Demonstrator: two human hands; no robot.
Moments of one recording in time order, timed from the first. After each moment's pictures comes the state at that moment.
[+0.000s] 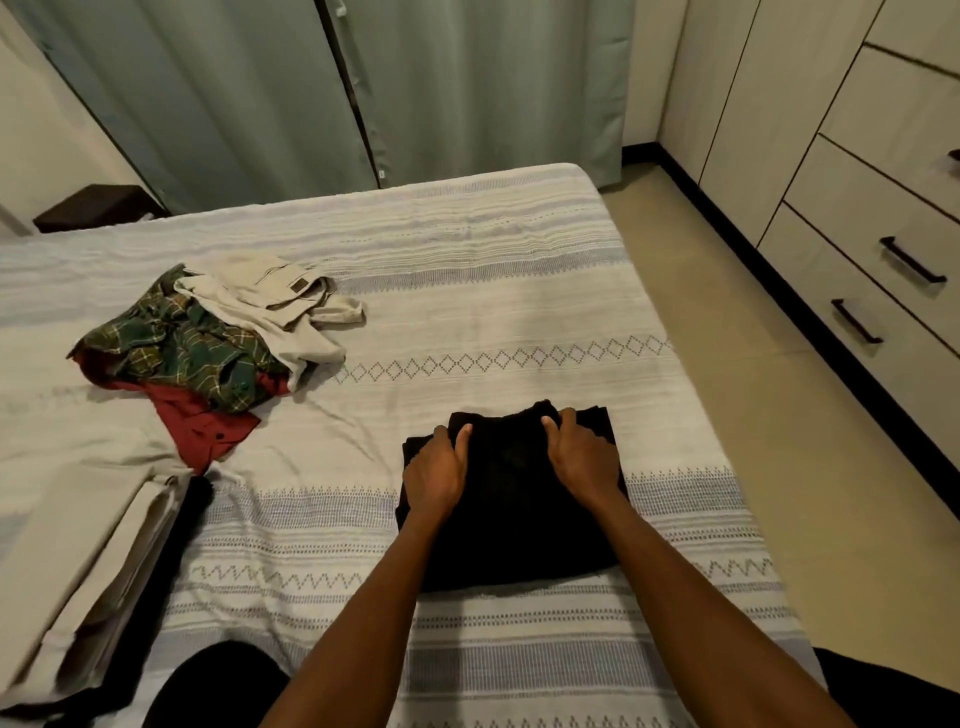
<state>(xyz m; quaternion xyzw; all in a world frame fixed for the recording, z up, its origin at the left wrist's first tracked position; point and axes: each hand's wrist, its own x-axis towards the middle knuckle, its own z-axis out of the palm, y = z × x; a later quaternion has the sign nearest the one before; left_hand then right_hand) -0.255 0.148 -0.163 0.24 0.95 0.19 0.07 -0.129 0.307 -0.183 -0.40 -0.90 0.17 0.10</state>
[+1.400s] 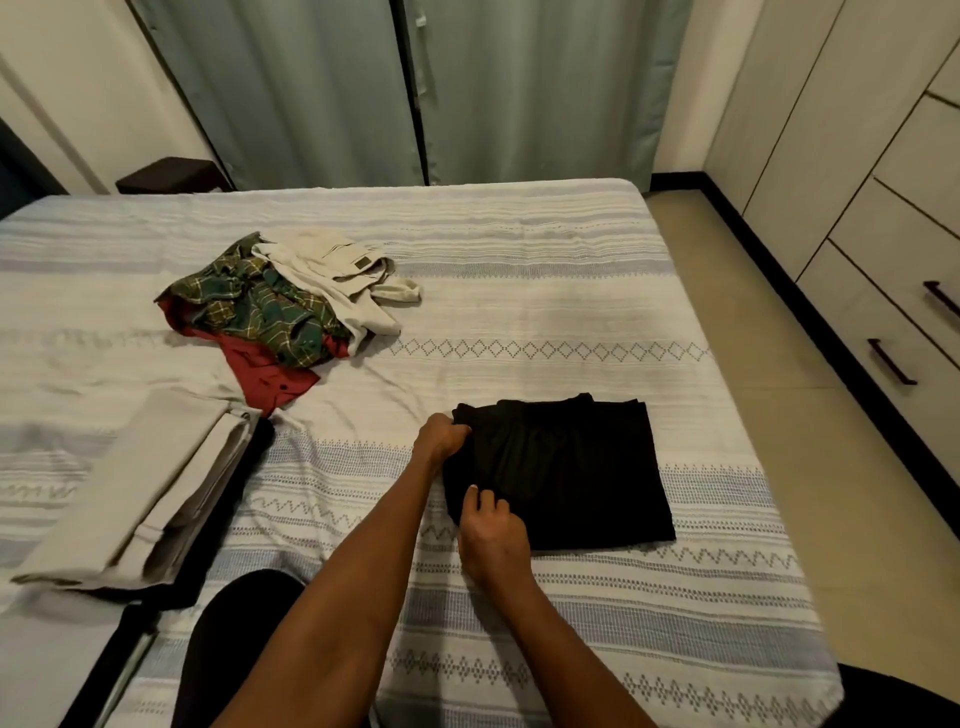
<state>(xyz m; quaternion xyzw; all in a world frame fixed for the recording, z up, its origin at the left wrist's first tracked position) -0.308 0.092 -0.156 0.10 0.89 0.33 0.31 -0.126 0.082 -0.170 -0.24 -0.96 0.12 -0.02</state>
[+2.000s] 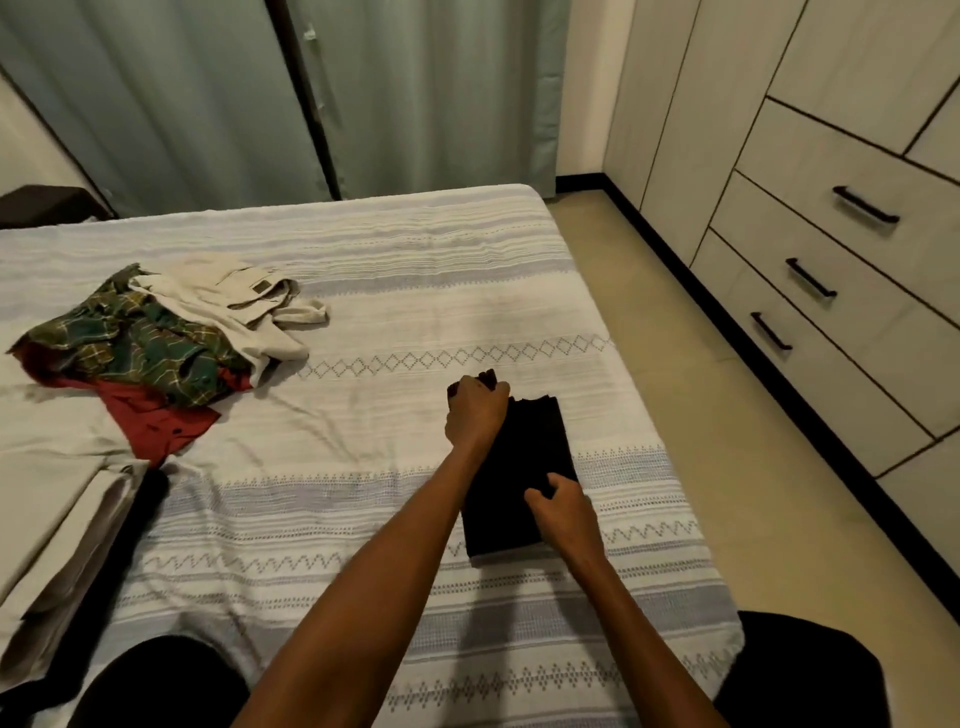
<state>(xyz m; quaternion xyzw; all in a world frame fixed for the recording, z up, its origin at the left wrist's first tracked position) -0.189 0.234 -0.097 0.16 0.86 0.43 0.23 -0.018 0.221 -0.125 -0.51 -0.72 0.46 0.08</state>
